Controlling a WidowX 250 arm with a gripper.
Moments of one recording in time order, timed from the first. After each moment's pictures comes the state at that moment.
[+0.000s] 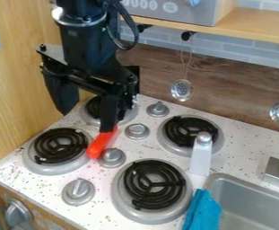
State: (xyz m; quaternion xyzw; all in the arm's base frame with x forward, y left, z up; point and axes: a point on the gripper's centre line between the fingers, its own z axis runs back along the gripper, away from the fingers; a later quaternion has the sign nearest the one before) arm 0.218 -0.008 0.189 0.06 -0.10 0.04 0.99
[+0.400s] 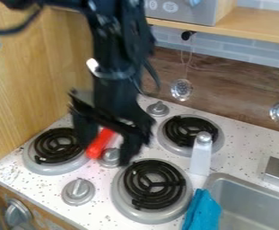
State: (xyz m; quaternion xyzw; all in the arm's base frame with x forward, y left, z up) arm 0.231 -0.028 0.135 0.04 -0.04 0.01 1.00
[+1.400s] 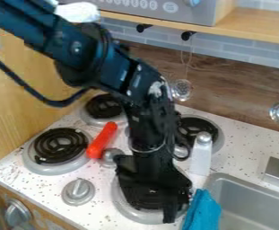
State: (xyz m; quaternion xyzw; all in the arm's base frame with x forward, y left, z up) arm 0.257 -0.067 0.053 -0.04 -0.06 0.00 1.00
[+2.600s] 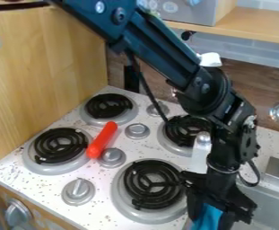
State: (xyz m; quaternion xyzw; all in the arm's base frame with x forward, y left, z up) arm 0.313 -0.129 0.003 0.01 0.01 -0.03 1.00
